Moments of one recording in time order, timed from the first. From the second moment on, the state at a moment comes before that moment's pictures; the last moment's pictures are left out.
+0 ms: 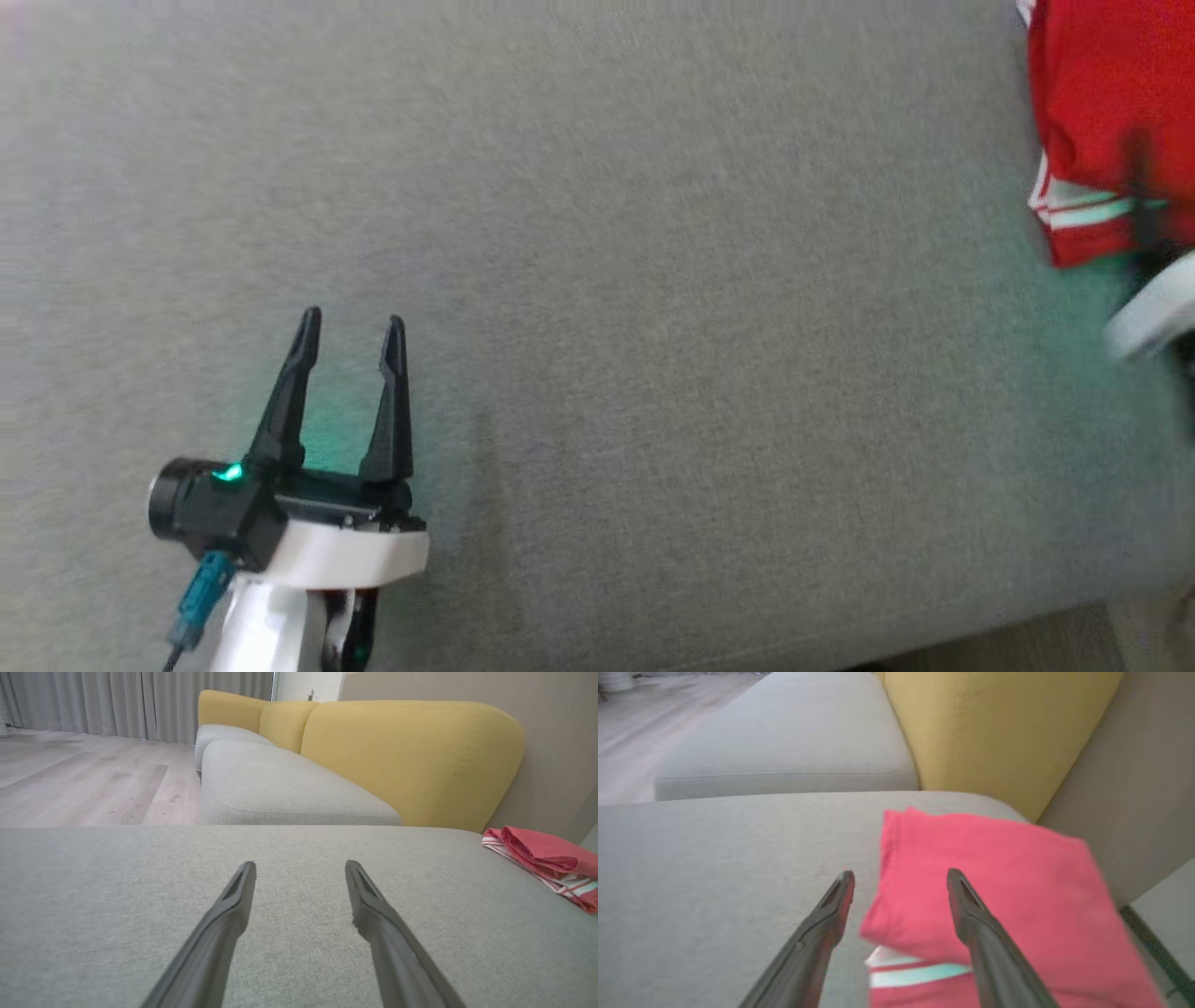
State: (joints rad) left arm -0.11 0.05 -0.14 0.08 -0.15 -0.12 -0.26; right arm -0.47 -0.42 -0.02 0.34 0.34 0.13 0.13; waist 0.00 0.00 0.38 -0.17
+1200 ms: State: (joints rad) left arm 0.24 0.05 -0.16 0.07 -0.21 -0.03 -0.26; right arm 0.23 -0.05 0.11 0.12 0.14 0.13 -0.25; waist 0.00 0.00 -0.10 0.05
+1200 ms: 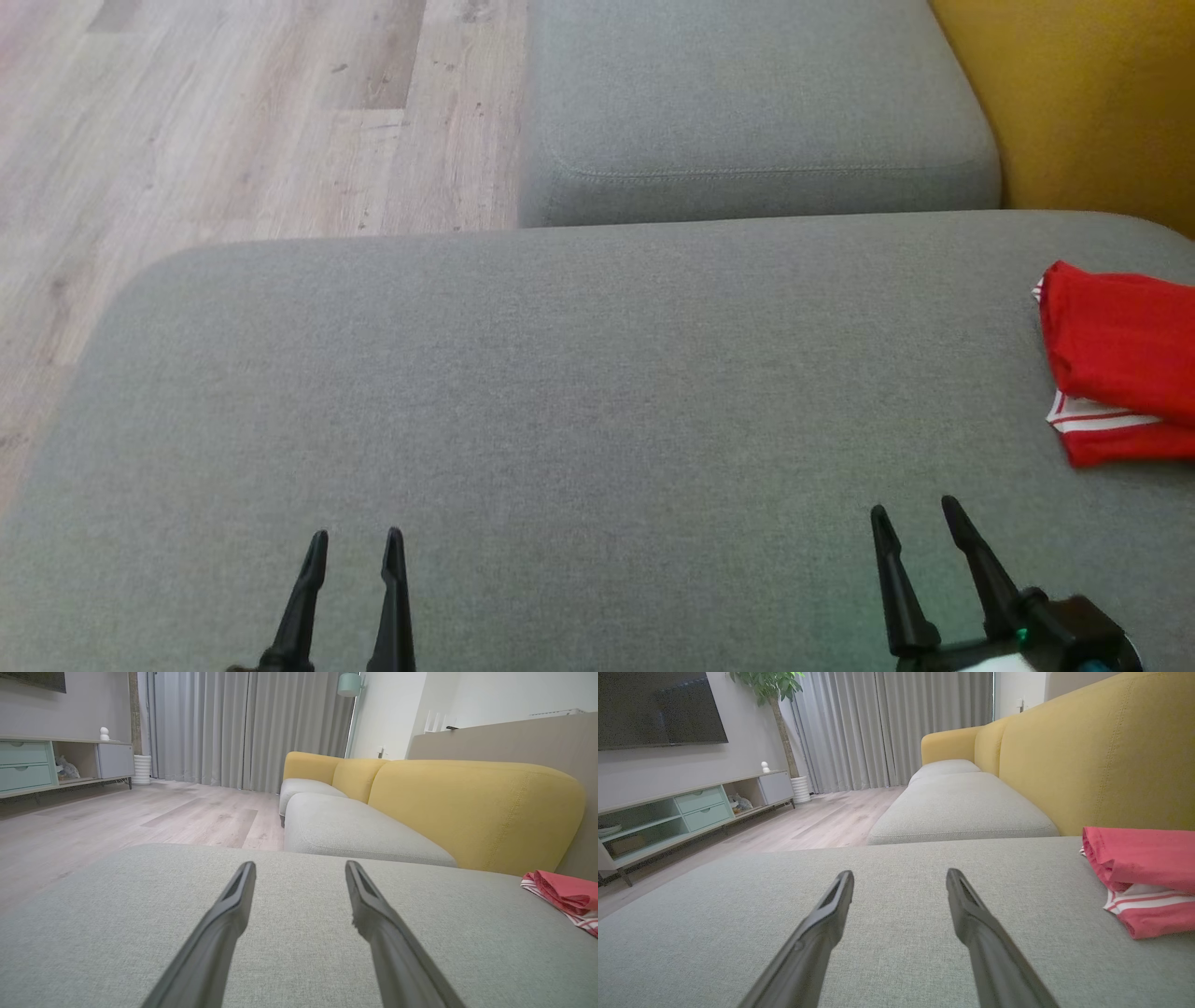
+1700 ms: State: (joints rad) left arm 0.26 0.05 -0.16 0.11 -0.20 -0.02 -0.26; right arm 0.25 -0.05 0.11 0.15 0.13 0.13 -0.25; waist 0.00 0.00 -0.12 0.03
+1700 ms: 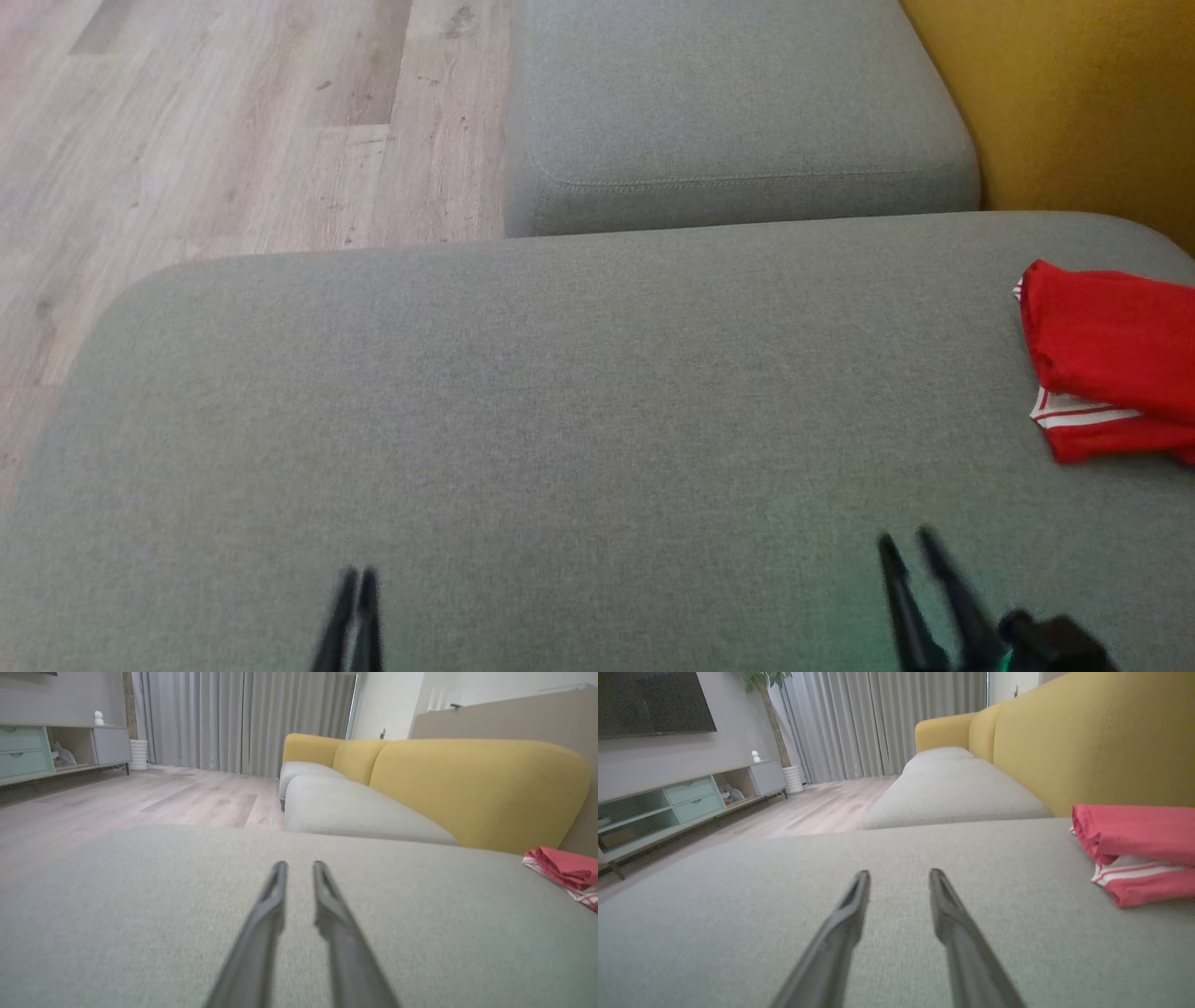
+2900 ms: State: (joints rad) left arm 0.23 0.06 -0.13 0.20 -0.57 -0.04 -0.18; right arm 0.22 -0.05 0.08 0.23 0.52 0.13 -0.18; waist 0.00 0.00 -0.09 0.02
